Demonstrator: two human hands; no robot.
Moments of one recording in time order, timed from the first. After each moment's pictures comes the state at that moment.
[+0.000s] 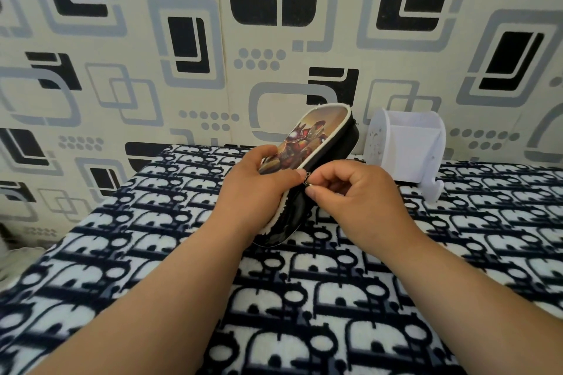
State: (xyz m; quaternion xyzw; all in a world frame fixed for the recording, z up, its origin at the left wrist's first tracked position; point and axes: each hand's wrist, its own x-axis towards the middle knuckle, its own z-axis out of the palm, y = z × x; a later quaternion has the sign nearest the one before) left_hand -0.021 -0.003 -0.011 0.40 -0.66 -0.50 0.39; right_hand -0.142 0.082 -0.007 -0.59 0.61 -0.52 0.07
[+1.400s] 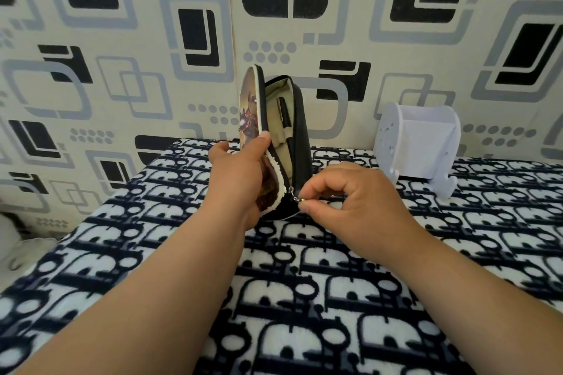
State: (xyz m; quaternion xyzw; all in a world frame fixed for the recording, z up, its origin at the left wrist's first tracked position) left_hand -0.019 -0.030 -0.012 0.45 -0.42 -0.63 0.48; right_hand -0.130 0.086 -0.007 -0.68 0.59 -0.43 0.03
